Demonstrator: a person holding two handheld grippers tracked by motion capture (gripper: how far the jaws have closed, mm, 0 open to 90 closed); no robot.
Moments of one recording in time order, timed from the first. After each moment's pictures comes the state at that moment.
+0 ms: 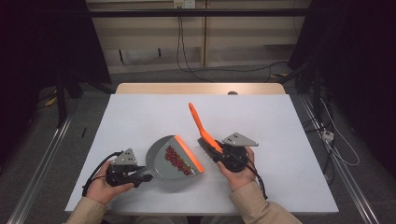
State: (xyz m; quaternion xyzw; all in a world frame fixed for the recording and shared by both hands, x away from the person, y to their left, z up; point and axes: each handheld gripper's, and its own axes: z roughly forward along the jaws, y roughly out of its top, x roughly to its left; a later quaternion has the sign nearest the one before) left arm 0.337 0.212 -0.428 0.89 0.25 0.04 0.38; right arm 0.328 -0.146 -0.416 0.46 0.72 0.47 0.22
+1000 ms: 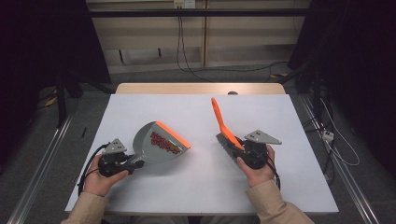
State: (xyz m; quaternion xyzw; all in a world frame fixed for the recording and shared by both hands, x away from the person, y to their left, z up) left arm 0.357 0.233 -0.425 0.85 0.34 0.11 0.39; right arm 0.329 -0.200 -0.415 0.49 0.69 0.47 0.24
